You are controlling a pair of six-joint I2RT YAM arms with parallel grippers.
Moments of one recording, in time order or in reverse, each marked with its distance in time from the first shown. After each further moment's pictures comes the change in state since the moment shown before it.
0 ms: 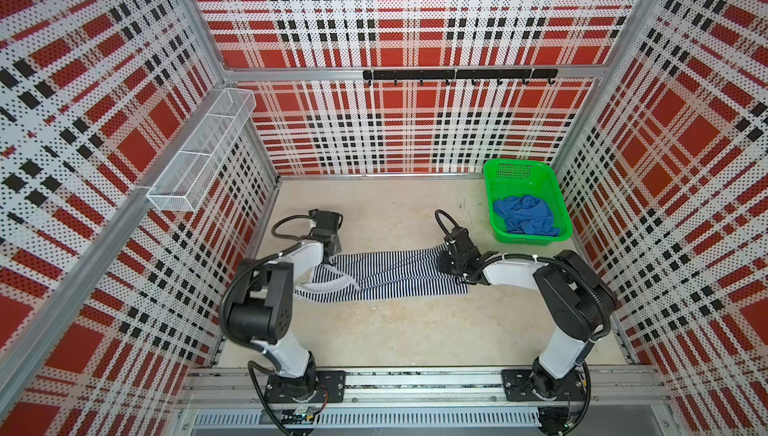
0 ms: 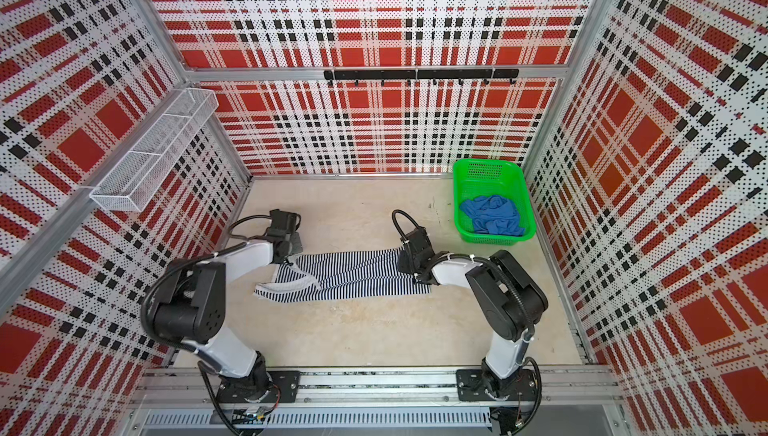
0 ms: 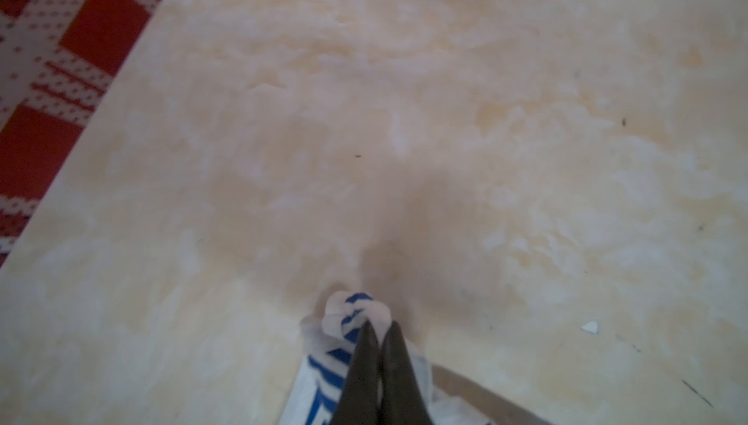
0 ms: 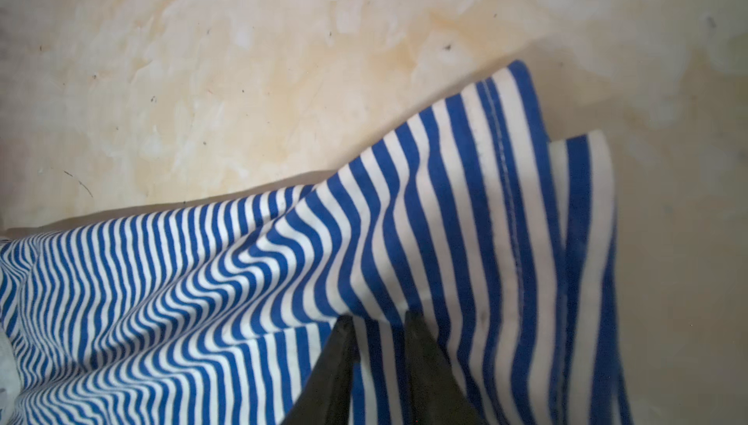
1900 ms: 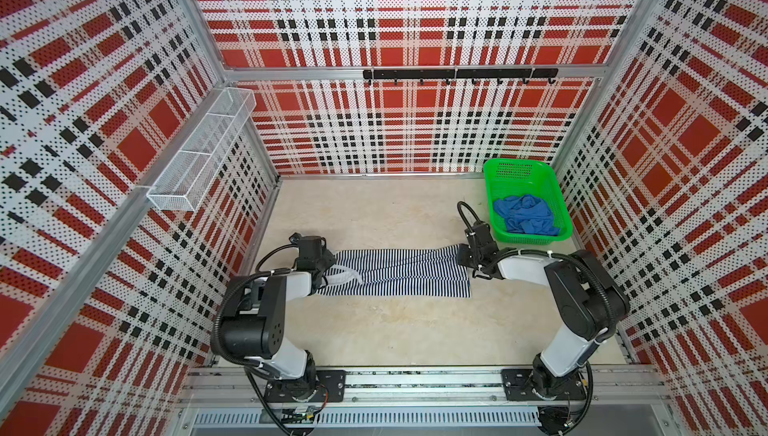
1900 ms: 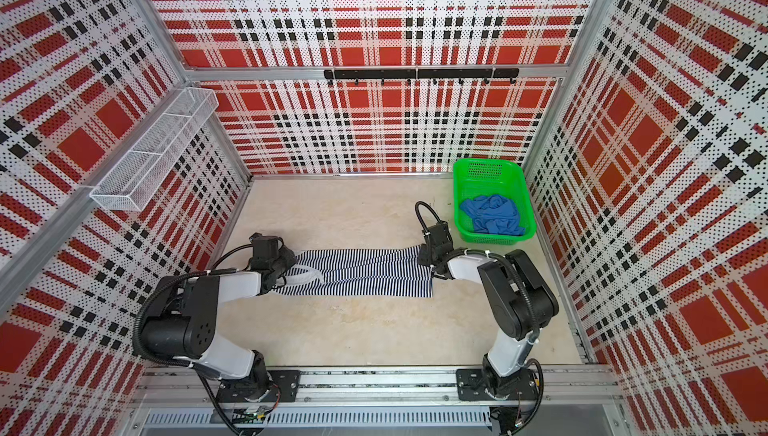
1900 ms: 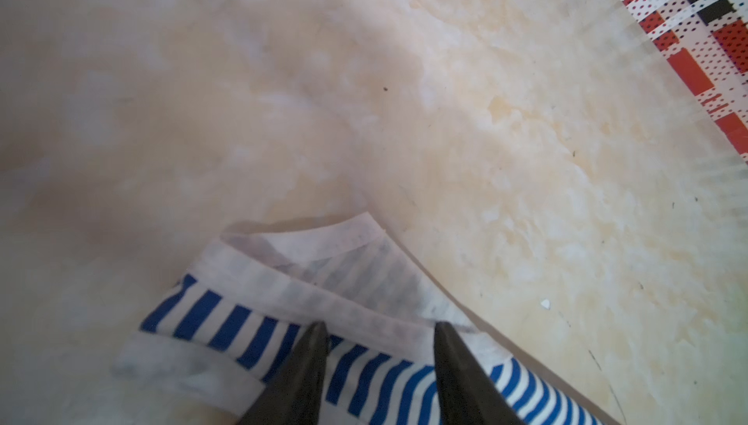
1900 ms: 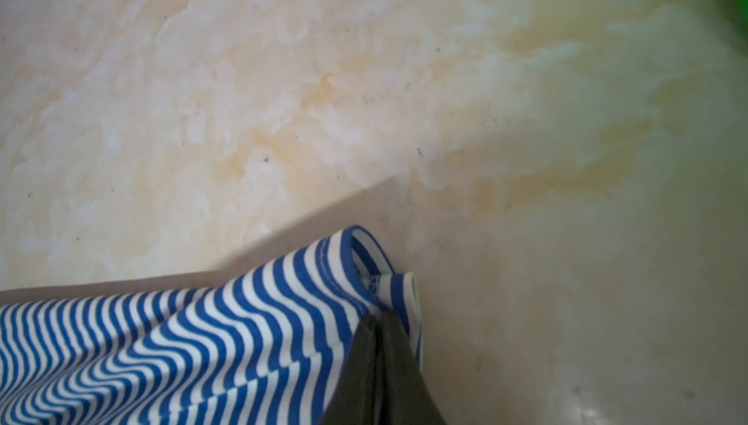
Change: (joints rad) left arm 0.088 0.005 -0.284 0.445 0.273 -0.237; right arm -0.171 -0.055 -0.045 -0.047 0.053 -0.115
